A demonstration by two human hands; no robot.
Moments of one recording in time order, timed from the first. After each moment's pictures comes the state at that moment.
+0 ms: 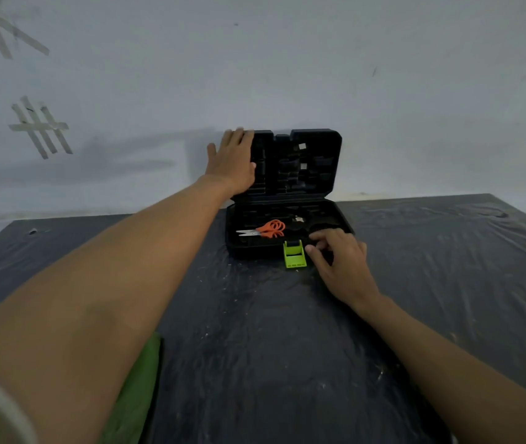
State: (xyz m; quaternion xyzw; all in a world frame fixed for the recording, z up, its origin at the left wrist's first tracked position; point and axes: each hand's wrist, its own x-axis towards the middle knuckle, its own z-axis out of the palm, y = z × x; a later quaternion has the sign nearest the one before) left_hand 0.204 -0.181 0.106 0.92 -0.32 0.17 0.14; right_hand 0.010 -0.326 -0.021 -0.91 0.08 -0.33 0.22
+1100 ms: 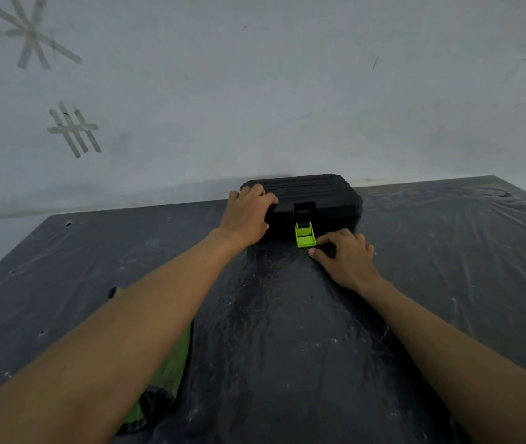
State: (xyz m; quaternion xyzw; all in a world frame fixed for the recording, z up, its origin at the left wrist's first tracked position) left_hand 0.117 -0.133 0.045 0.90 -0.40 0.15 0.10; right_hand -0.013 -0.296 -0.020 -0.94 0.19 -0.18 0.24
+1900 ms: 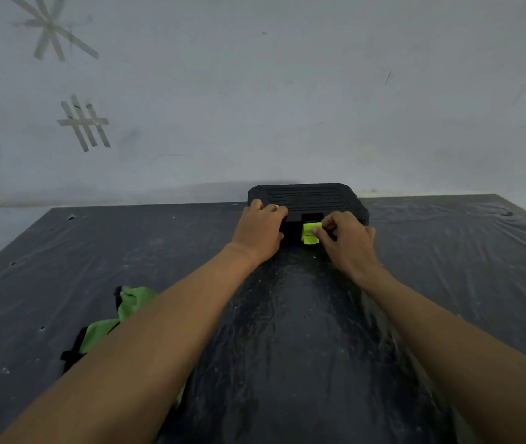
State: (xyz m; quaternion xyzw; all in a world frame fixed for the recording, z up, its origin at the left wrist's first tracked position) left_hand 0.110 -0.135 0.029 0.90 -0.40 0.16 0.09; right_hand 0.018 -0.297 0.002 -0.91 0.16 -0.31 0.23
